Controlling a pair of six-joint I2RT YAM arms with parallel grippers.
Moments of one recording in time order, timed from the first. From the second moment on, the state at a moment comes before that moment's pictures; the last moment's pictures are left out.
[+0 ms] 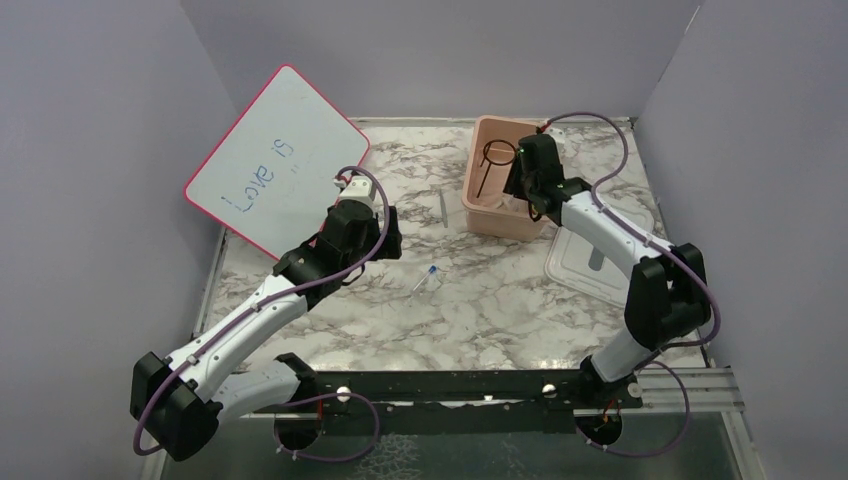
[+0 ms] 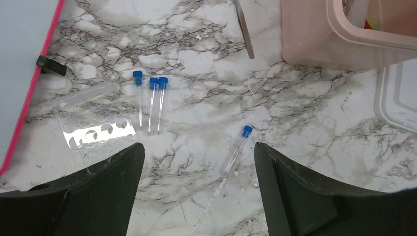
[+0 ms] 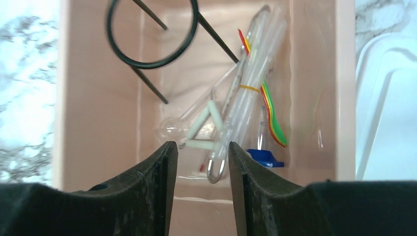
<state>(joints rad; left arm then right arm) -0.65 1.04 0.86 -0.38 -0.27 -0.45 0.39 1.63 1.21 -0.26 0.34 0.47</state>
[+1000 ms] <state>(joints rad) -0.65 0.79 0.79 -0.37 -0.52 -0.47 0.80 2.24 1.97 -0.54 0.51 0.39</state>
